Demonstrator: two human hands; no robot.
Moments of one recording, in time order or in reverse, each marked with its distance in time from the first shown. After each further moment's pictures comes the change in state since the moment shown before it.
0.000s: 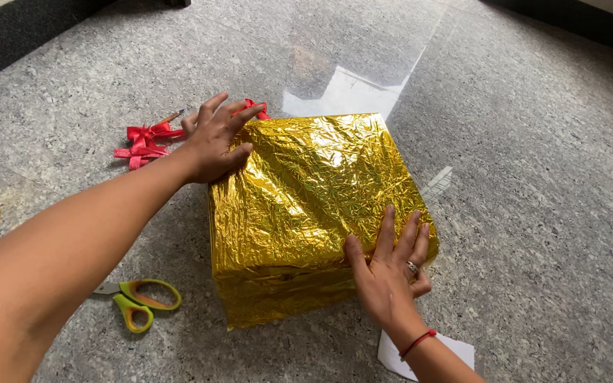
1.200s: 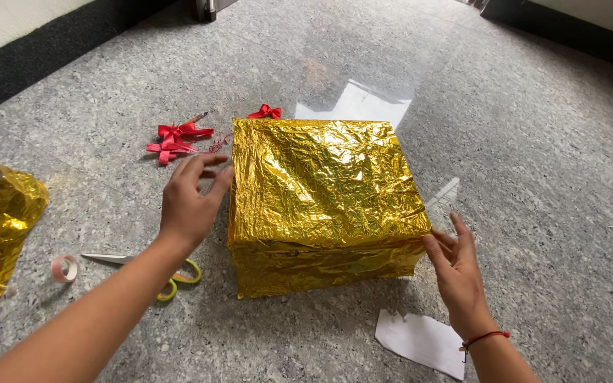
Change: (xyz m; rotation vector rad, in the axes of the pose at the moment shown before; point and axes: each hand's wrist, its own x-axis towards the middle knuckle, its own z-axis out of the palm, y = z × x) left_hand -0.134 0.117 -0.065 -0.515 0.481 -0.496; right_hand -0.003 0.069 -0.074 0.755 -0.027 0.169
